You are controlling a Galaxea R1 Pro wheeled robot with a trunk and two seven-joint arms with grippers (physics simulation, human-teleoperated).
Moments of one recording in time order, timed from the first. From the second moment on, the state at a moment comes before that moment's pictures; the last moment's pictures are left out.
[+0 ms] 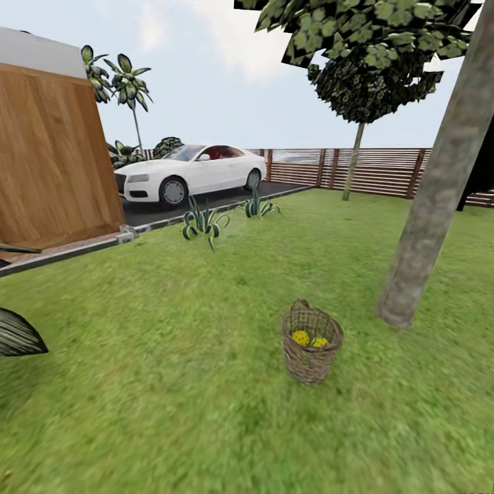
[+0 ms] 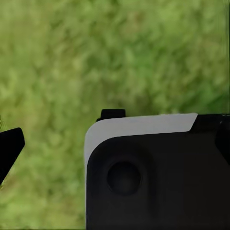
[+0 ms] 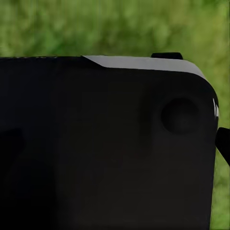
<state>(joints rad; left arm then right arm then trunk) -0.03 0.03 0.00 -0.06 0.00 -0.35 -0.01 0.00 0.07 -0.01 -0.09 0.00 -0.14 0.01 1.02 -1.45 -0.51</state>
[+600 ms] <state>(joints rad) -0.03 0.03 0.00 -0.07 0.00 -0.35 -0.01 0.00 0.07 0.00 -0.09 0.00 -0.14 0.01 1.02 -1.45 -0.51</state>
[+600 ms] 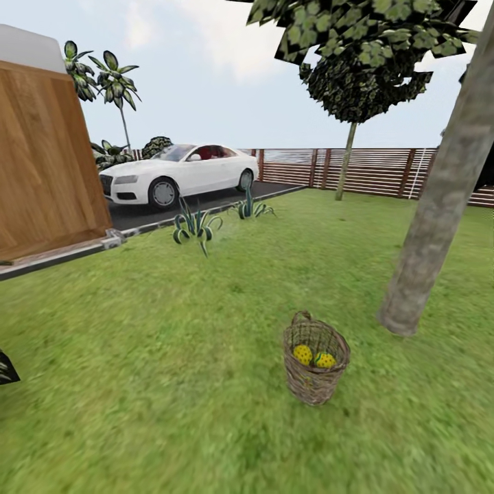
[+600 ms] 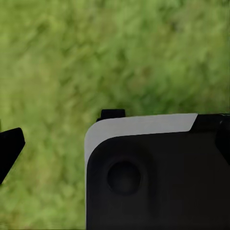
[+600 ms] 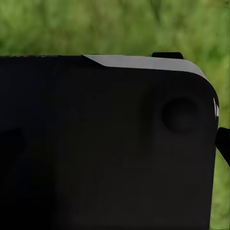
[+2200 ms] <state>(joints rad) -0.03 0.03 0.00 -0.06 0.00 -0.35 -0.01 0.00 0.07 -0.01 -0.09 0.00 -0.14 0.01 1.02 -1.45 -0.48</state>
